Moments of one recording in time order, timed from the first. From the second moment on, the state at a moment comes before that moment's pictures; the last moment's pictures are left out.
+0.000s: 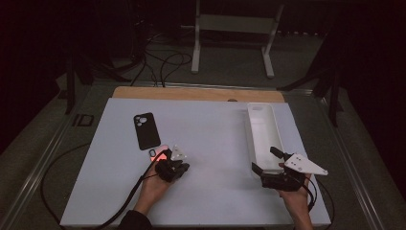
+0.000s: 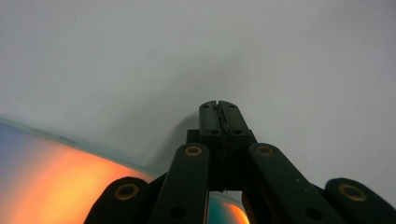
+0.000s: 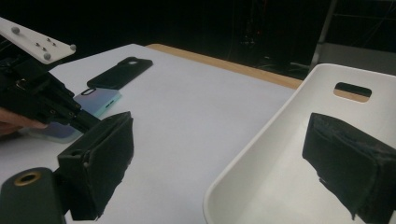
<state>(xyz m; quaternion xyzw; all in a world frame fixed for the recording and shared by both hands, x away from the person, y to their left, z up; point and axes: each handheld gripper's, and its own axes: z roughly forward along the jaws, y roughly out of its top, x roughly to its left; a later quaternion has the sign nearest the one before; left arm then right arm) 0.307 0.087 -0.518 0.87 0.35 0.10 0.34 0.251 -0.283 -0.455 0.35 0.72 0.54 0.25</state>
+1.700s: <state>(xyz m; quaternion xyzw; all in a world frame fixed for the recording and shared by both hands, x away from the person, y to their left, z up) 0.233 0.208 -0.511 0.84 0.44 0.13 0.29 0.260 -0.280 -0.455 0.35 0.73 0.53 0.26</state>
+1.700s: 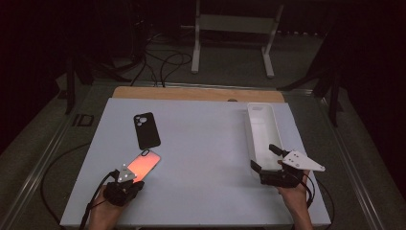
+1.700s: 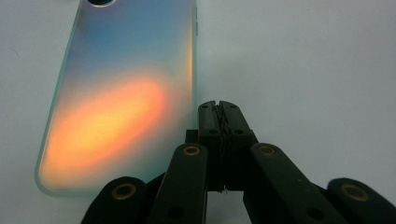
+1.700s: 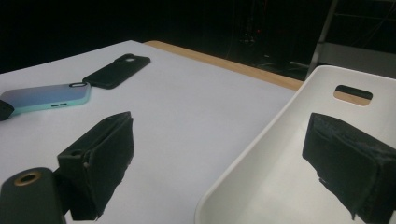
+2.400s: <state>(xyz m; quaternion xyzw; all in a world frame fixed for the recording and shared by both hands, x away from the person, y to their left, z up) 0.222 0.210 -0.453 0.75 0.38 0.22 0.49 0.260 -0.282 -0.456 0.34 0.72 0.54 0.26</state>
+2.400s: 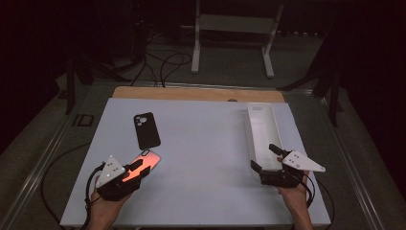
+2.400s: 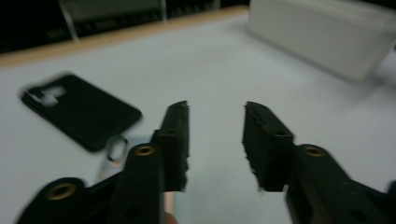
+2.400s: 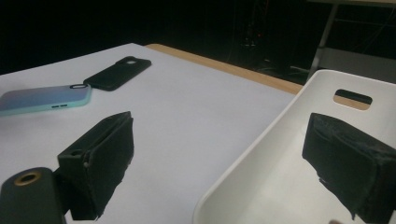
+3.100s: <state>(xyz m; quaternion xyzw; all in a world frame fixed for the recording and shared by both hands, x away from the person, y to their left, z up) 0.219 0.244 -0.454 0.70 0.43 0.28 0.49 0.251 -0.278 -0.463 0.34 0.72 0.55 0.25</state>
